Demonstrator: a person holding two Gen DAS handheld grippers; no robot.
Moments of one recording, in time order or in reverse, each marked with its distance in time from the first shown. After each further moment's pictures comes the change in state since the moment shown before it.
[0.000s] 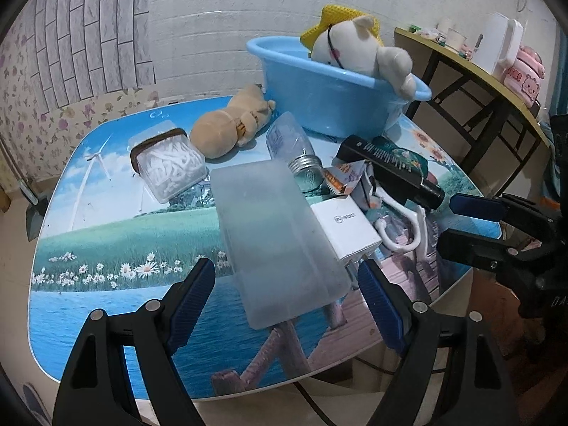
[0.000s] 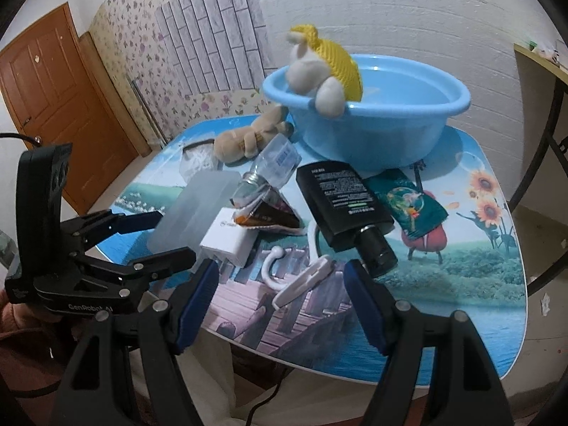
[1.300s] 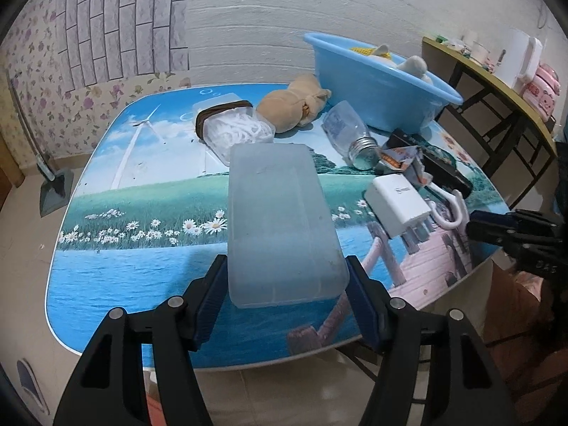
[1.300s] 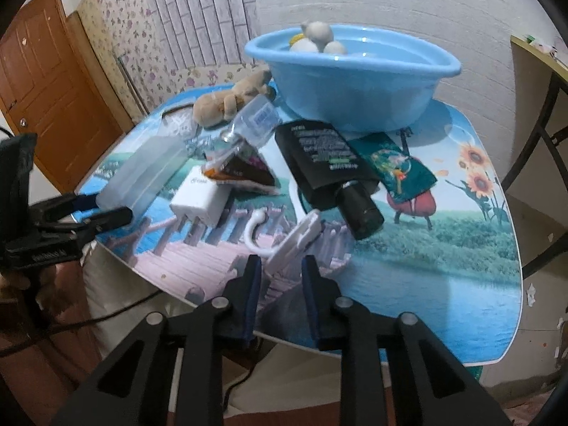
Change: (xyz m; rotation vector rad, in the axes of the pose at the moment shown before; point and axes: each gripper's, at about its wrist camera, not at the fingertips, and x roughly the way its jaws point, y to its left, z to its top) left arm -0.011 0.046 -0.026 -0.078 -0.004 0.063; right arm 0.008 -0.010 -0.017 -0.008 0.073 -0.058
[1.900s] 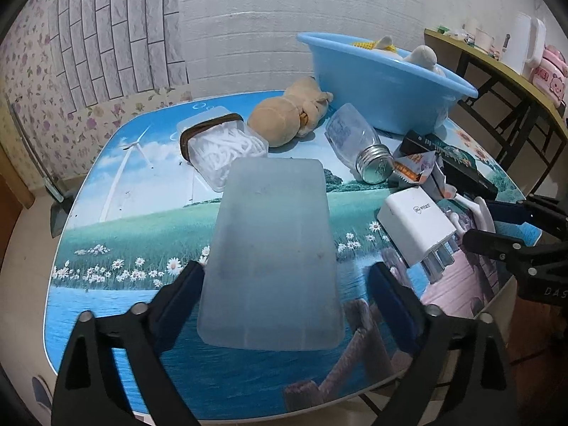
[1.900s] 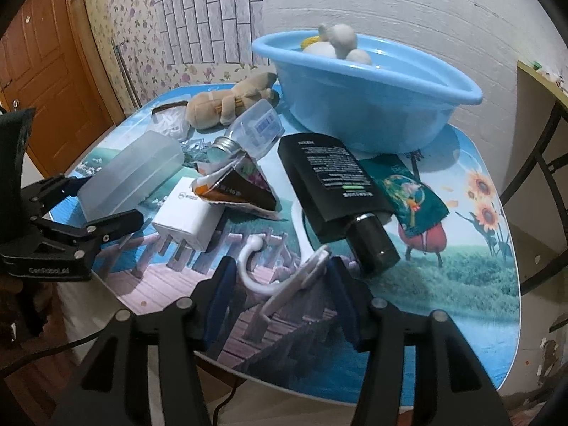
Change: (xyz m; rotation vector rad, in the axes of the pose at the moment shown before) left arm 0.025 -0.014 0.014 0.067 -0.026 0.063; right arm 0.026 0.010 0.013 -0.083 -0.007 -0.081
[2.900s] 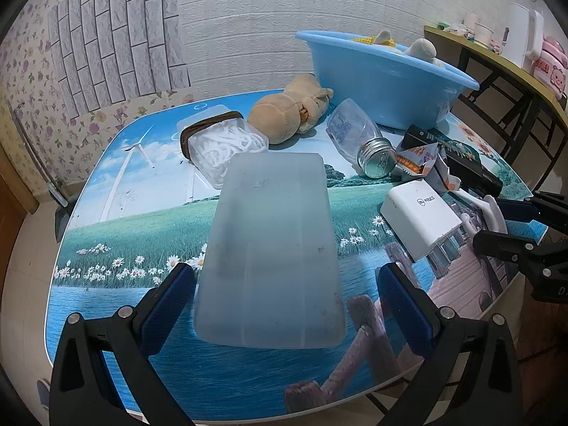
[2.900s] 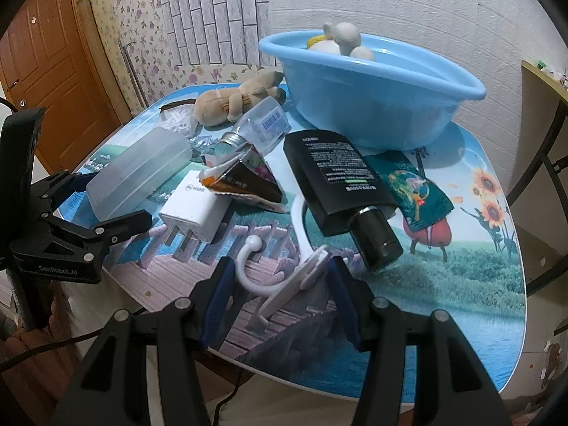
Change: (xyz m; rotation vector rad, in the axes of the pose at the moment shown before) left arm 0.001 -0.003 -0.003 0.017 -0.013 0.022; right arm -0.005 -0.005 -0.008 0.000 -0.007 0.041
